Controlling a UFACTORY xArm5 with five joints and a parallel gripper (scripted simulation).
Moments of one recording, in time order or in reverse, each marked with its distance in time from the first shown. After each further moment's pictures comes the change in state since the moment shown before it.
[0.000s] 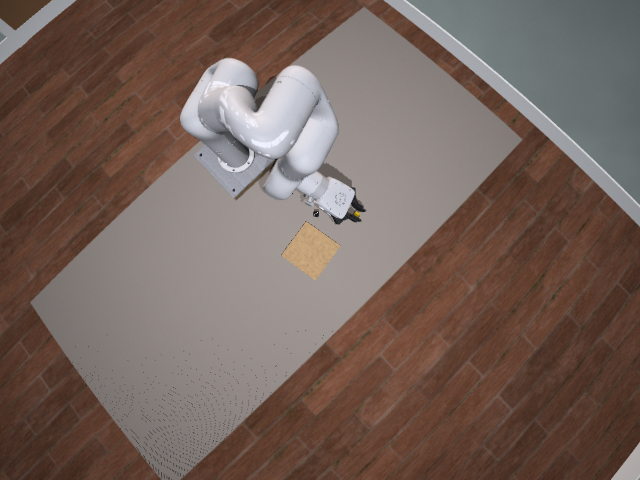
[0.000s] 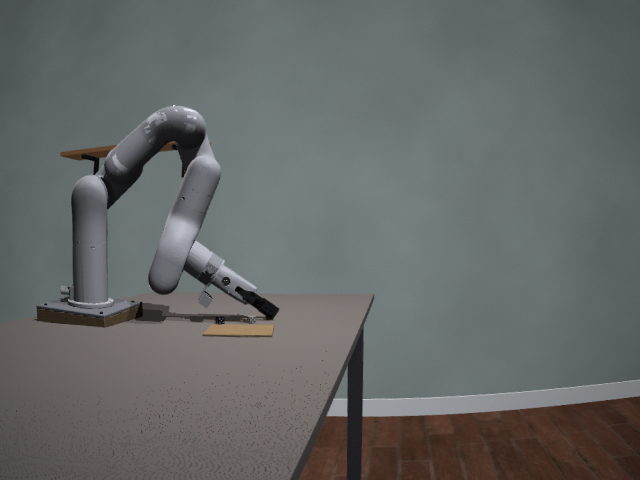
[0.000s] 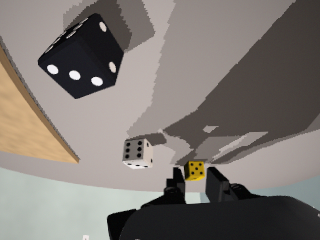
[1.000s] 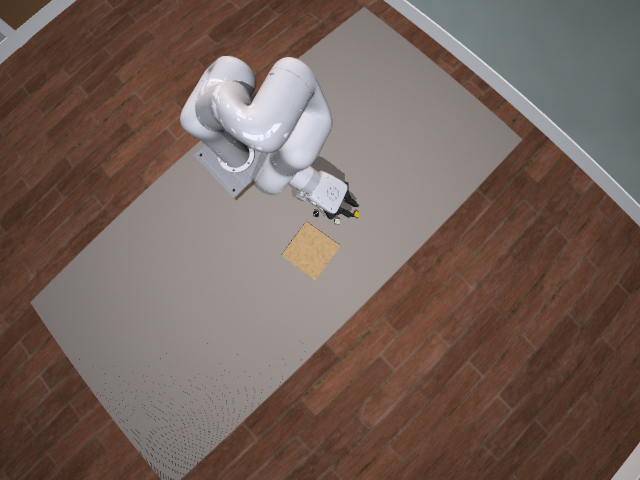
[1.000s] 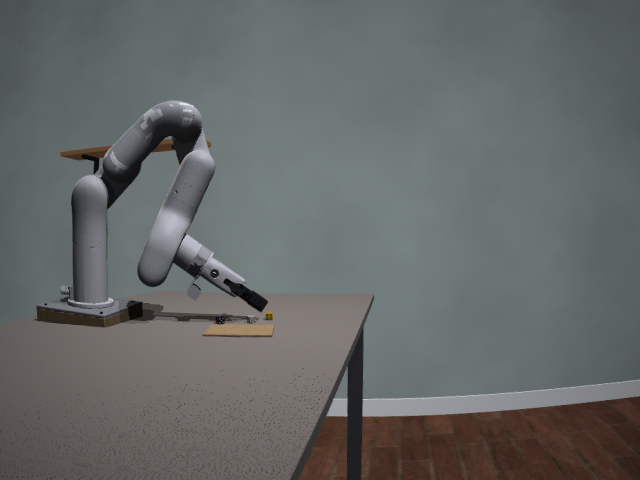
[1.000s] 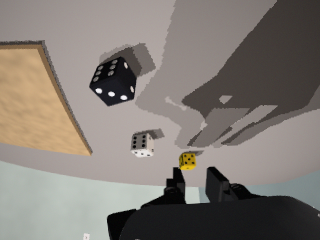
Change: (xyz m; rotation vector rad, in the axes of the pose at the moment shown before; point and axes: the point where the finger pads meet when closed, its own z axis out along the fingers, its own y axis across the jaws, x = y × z) arm 0.000 0.001 -0.032 -0.002 0.000 0.000
